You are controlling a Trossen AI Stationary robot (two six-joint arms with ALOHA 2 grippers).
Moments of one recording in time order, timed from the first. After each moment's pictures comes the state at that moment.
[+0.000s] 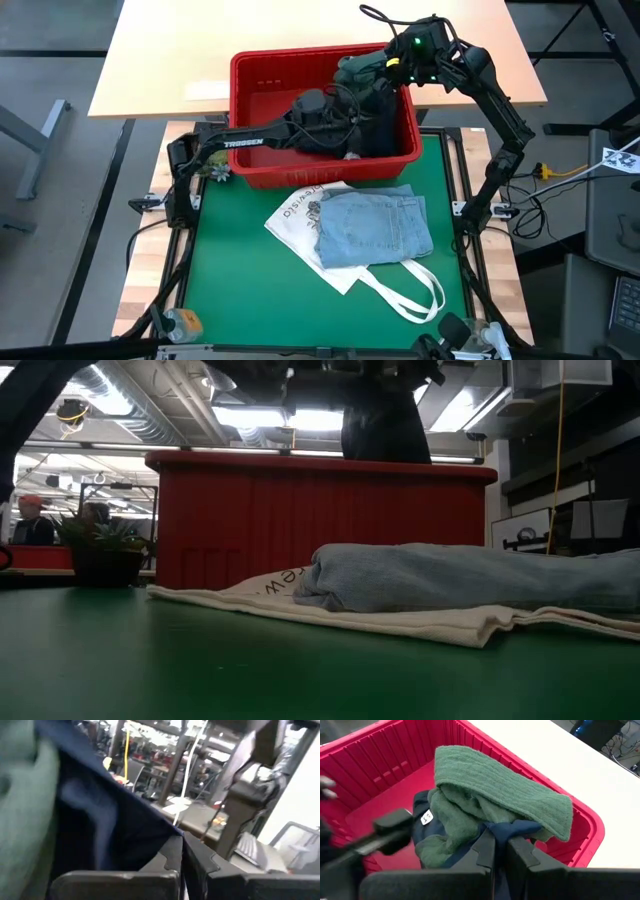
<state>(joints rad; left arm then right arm) 0.38 1.94 1.64 0.38 0.22 -0.34 -0.66 1.75 2.33 -1.21 0.11 -0.10</state>
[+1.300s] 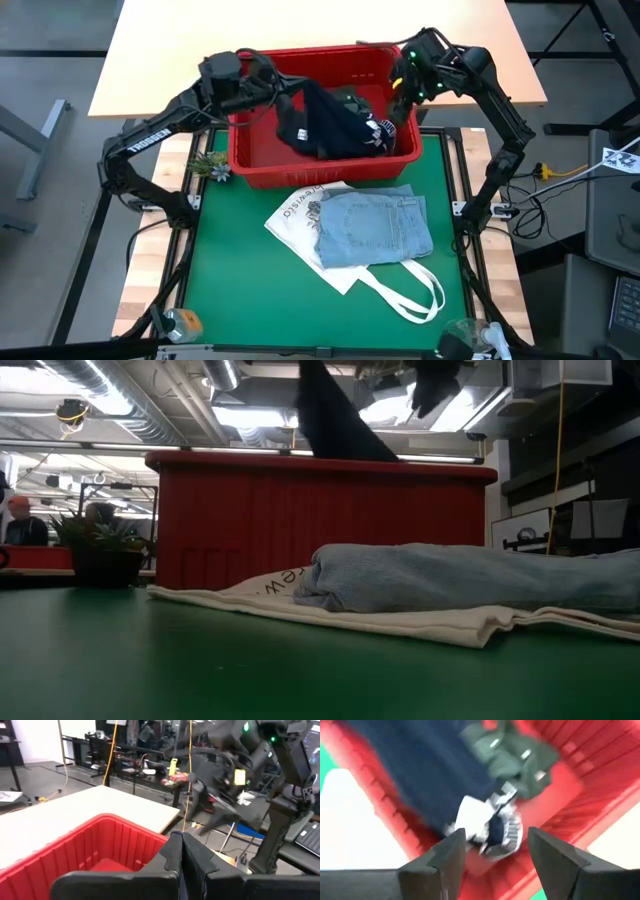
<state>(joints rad) 0.47 1.39 1.64 -0.34 -0.04 -0.15 -0.66 1.75 2.33 -1.57 -0.03 -0.14</state>
